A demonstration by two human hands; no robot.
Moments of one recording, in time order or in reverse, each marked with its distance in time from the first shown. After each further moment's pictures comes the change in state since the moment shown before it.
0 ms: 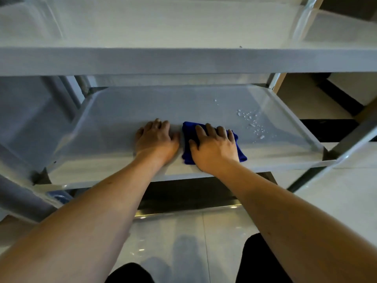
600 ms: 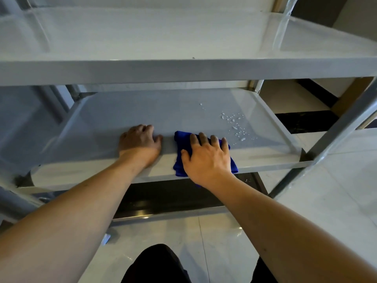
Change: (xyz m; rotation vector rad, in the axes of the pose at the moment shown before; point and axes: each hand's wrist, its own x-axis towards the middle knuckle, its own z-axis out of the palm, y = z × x) left_hand -0.029 -0.008 -0.019 0.054 0.044 0.012; right_hand -0.062 -0.009 -0.005 -0.002 0.024 0.103
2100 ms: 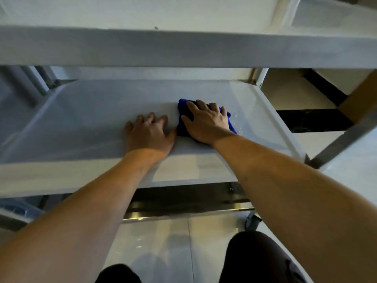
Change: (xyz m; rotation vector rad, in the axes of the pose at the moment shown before) left_hand 0.024 0.060 0.025 0.016 -0.019 0.055; right_hand 0.134 0.060 0.009 0.039 -0.037 -0.090
